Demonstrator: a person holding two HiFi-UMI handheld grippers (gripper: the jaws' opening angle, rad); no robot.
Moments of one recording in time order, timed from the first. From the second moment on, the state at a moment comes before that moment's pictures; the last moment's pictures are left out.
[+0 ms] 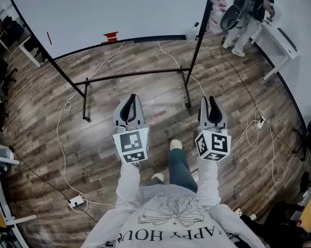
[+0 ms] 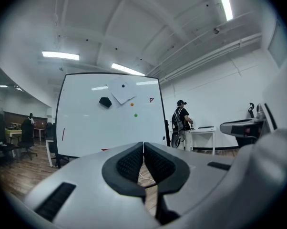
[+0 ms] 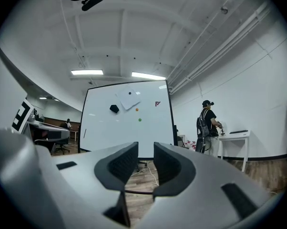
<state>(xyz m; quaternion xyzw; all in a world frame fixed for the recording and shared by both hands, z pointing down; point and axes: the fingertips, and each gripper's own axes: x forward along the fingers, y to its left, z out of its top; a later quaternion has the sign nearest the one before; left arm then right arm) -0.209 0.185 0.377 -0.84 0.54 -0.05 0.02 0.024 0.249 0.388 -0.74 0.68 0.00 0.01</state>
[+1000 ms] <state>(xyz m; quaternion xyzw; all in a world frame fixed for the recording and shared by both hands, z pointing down) -0.046 -0.044 0.373 -0.80 0.59 -0.05 0.01 0.193 -0.022 0.384 -0.69 0.72 -0.01 0.02</state>
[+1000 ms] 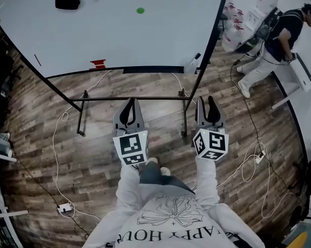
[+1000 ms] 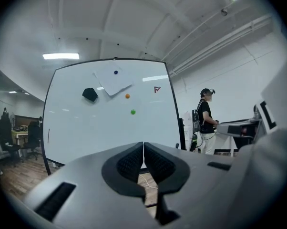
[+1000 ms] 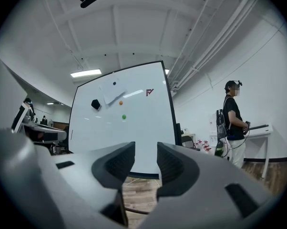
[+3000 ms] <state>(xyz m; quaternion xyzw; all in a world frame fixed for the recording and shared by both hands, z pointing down) 0.031 -0.354 0.461 -0.82 0.56 -0.12 -0.04 0.309 -0.365 0.536 -0.72 0.67 -0.17 -0.05</state>
